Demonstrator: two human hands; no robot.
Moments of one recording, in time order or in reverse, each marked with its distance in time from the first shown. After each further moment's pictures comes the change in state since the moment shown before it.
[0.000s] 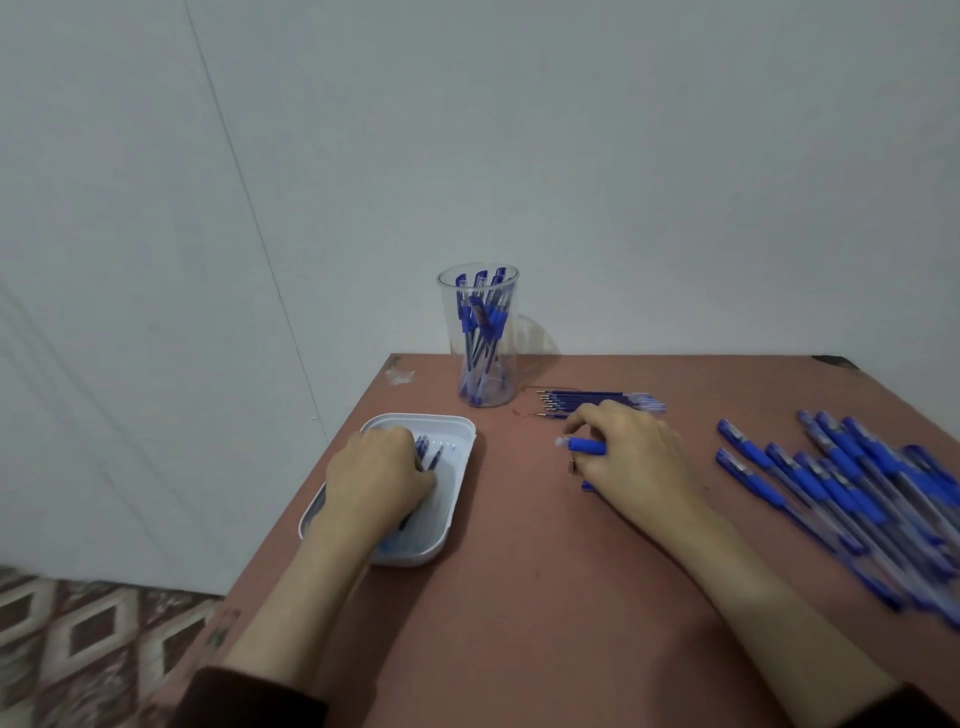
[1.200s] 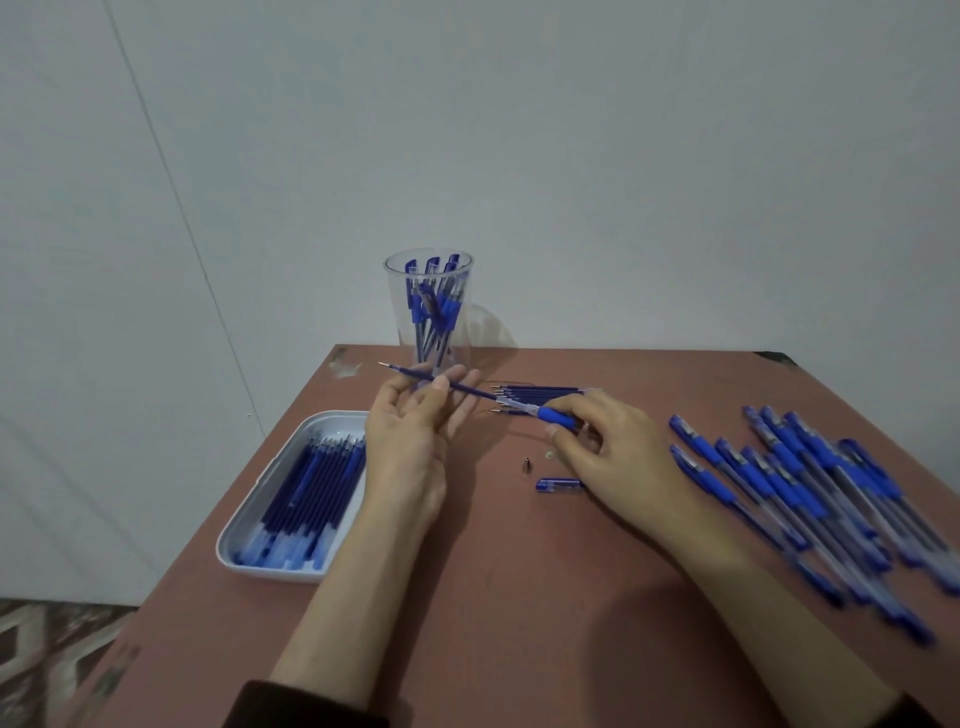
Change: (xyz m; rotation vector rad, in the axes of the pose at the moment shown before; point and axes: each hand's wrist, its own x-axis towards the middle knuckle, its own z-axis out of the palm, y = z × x) left_hand 0.005 0.082 0.012 -2.104 0.066 -0.094; right_hand -0.003 0.027 -0.010 0.223 0.066 -0.072
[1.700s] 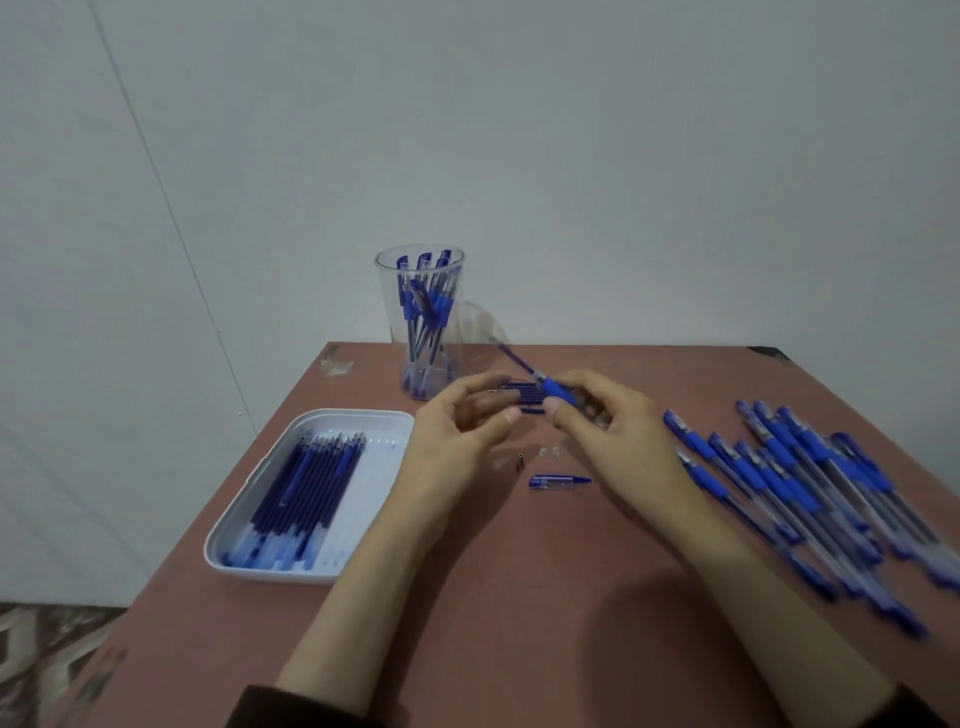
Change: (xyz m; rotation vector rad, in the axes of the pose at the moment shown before) left_hand -0.008 -0.019 0.000 0.511 -0.291 -0.073; right_hand 0.003 -0.011 -0.006 0.419 0.044 0.166
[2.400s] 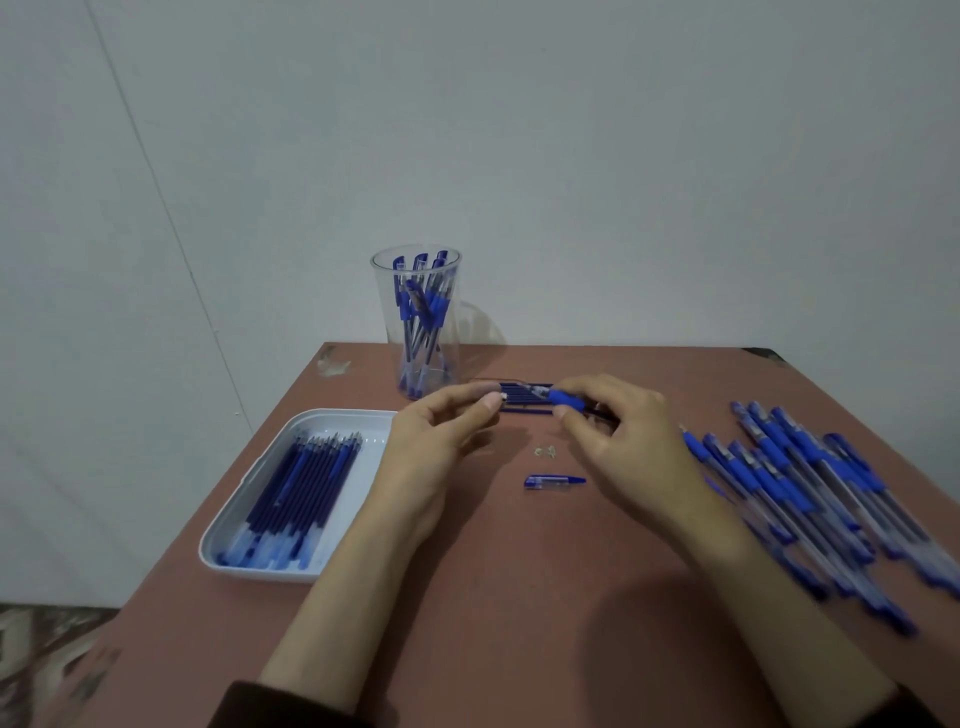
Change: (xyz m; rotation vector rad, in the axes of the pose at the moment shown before) left_hand -0.001 0.007 -0.005 -0.054 0.067 -0.069; right_hand -0.003 -0.001 -0.012 -0.274 0.057 -0.130
